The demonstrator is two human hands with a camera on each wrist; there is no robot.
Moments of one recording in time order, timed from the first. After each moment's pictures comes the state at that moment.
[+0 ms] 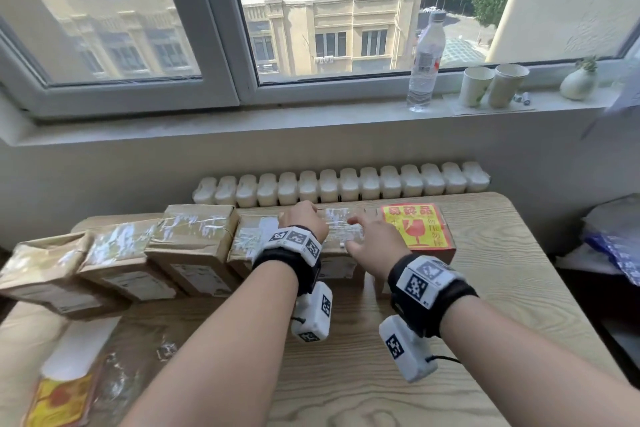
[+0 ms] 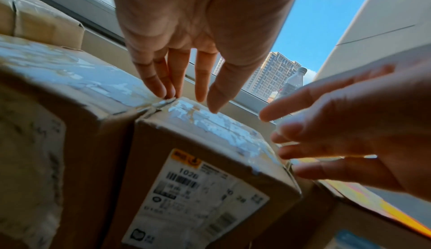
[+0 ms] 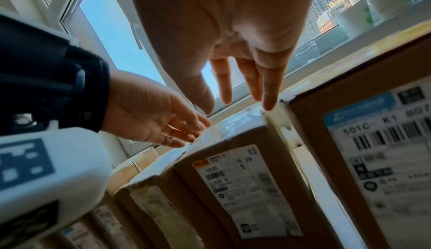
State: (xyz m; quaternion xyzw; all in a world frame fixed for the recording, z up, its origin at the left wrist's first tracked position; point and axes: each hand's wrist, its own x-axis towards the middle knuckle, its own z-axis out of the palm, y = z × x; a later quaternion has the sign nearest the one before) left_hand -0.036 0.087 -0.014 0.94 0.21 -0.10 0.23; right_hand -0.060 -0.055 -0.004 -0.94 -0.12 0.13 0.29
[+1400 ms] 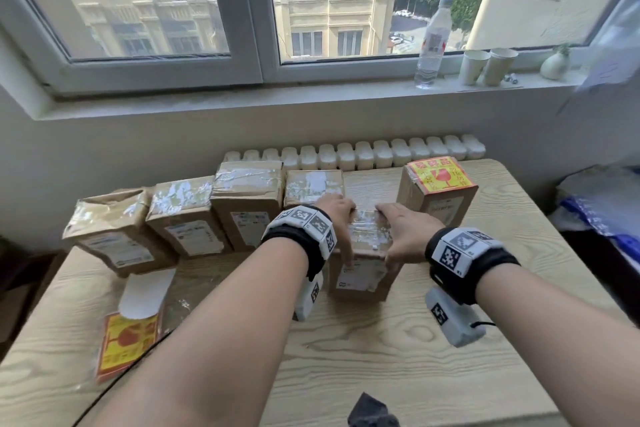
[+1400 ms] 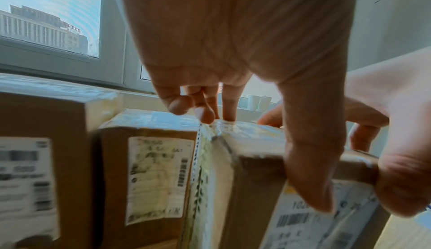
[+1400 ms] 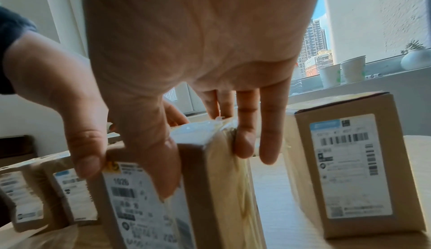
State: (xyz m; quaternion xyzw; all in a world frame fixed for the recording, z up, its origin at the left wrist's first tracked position) left_hand -0.151 0.142 0.008 0.96 -0.12 -0.23 0.07; right_hand -0.168 -0.022 0.010 -0.96 -0.14 0.22 0.07
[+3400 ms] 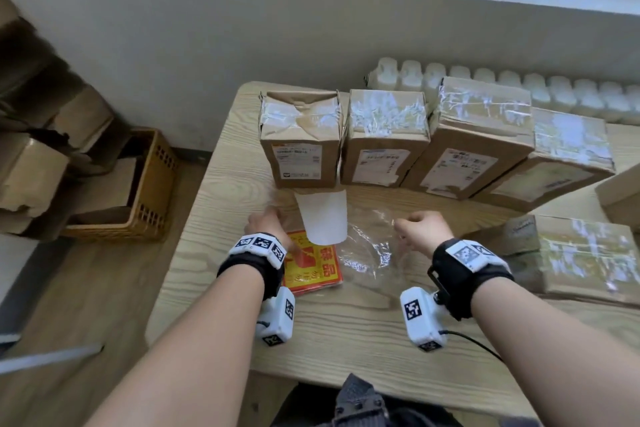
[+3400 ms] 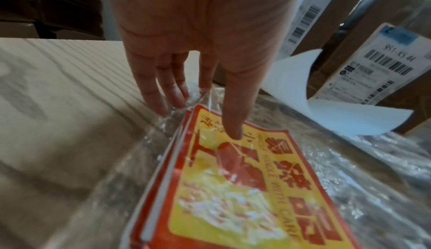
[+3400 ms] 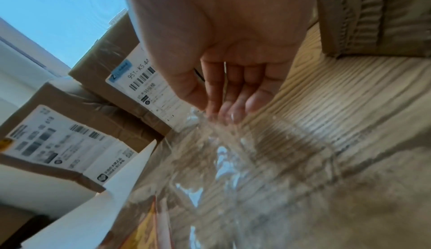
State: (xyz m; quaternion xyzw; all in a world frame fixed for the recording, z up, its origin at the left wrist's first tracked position) left_hand -0.287 0.537 -0.163 0.85 0.37 -0.26 0.27; right_hand -0.210 0.294 -0.143 -0.88 0.14 0.28 0.36
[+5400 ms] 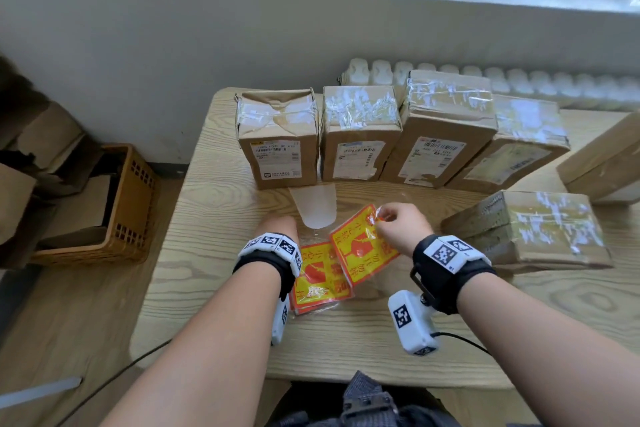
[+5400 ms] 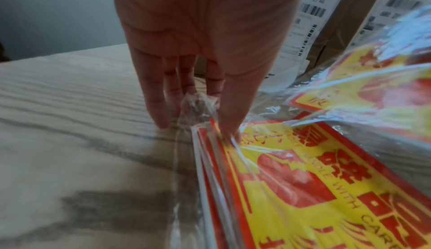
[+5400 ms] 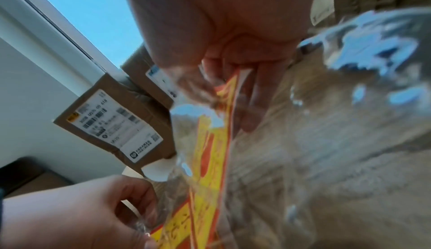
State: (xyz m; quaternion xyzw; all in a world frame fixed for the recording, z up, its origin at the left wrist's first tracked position) left_hand -0.278 0.493 -0.160 0.92 0.19 -0.34 0.09; right_hand -0.237 0.293 -0.118 -0.92 0.02 0.25 0.31
